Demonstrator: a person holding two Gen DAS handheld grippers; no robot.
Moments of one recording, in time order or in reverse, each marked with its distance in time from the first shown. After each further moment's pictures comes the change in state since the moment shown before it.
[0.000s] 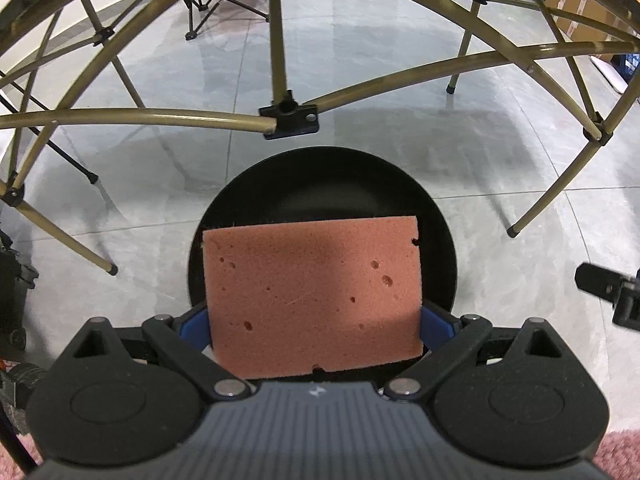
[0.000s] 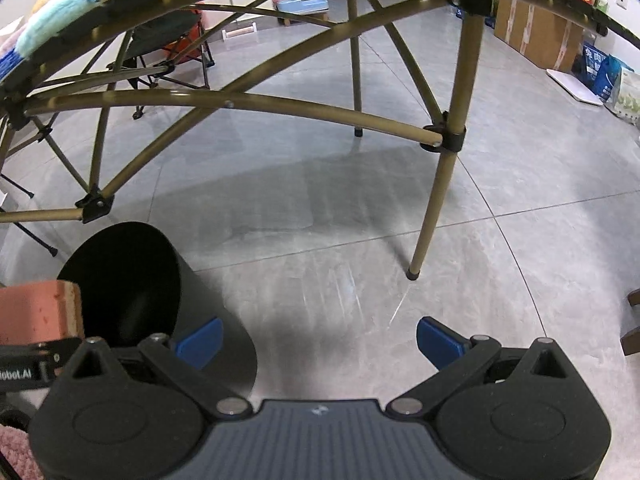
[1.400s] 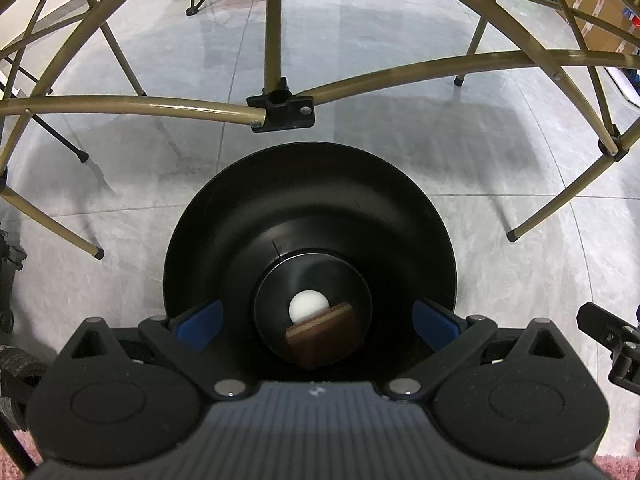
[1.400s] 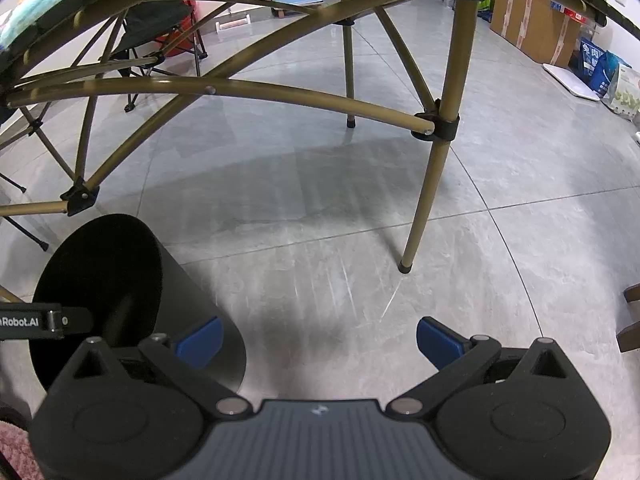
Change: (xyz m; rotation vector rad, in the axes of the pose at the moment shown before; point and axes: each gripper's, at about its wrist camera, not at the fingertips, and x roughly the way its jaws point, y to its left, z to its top) left arm 0.021 -0.005 0.018 -0.053 0.063 -0.009; right arm 0.011 -0.007 -0.001 0.000 0.023 -0.019
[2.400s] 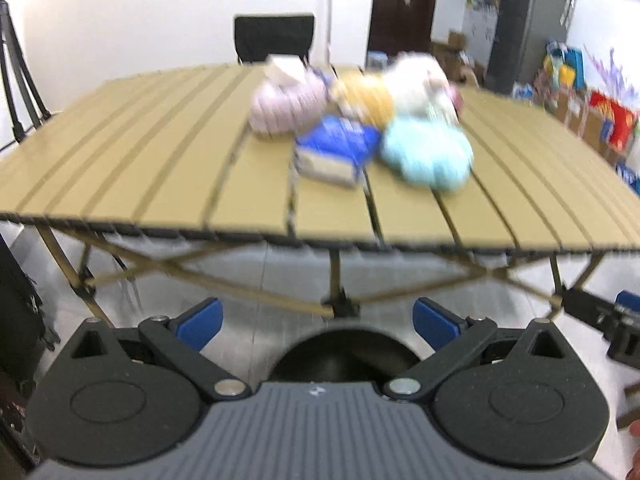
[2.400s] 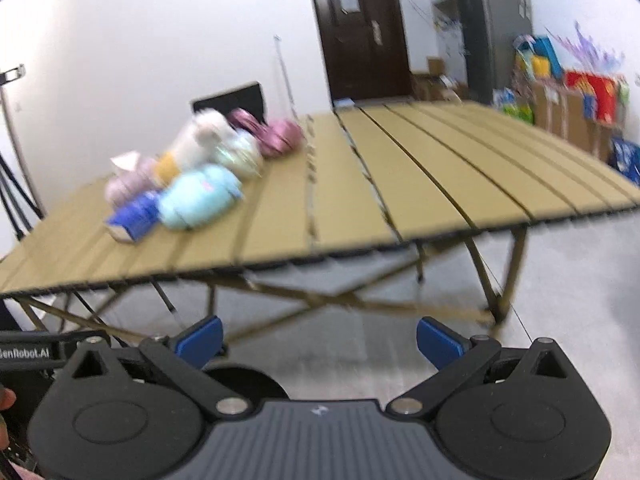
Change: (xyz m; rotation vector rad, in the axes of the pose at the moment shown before) left arm -0.167 0.058 0.020 -0.088 -0.477 -0.009; right arm -0.126 0.057 0.055 -0.075 -0.422 0.202
